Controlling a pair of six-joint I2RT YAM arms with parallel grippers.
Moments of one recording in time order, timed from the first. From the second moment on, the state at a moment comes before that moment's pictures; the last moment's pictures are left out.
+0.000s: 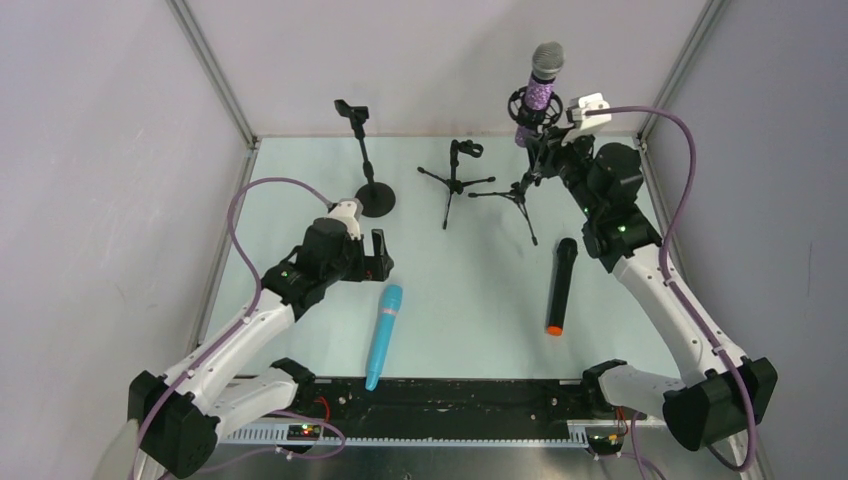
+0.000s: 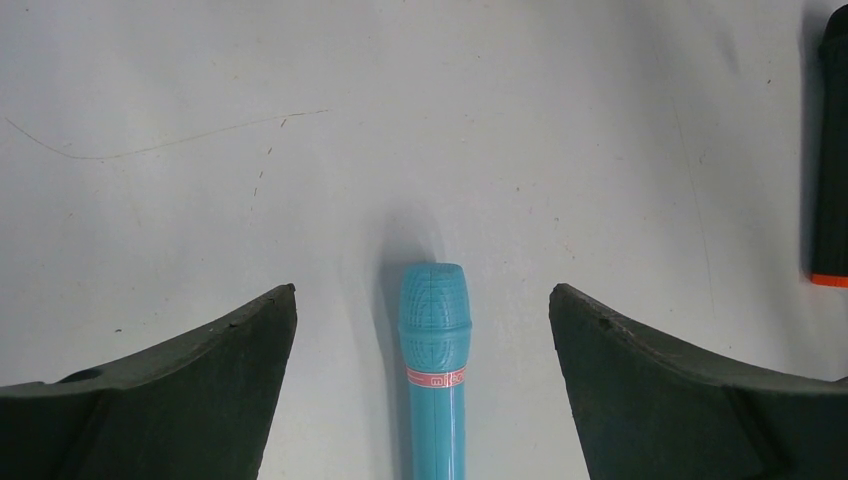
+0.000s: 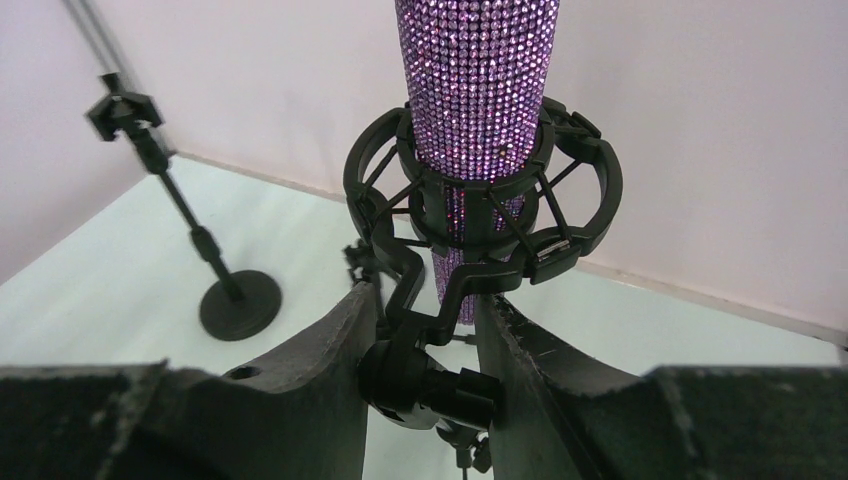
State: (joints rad) left arm -0.50 0.98 0.73 -0.41 -0.04 -0.38; right arm 0.37 1.15 1.15 0.10 -0.03 0.02
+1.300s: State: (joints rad) left arm -0.50 0.91 0.73 -0.42 -0.05 -0.38; right arm -0.16 1.43 1.25 0.15 -0.17 0.04
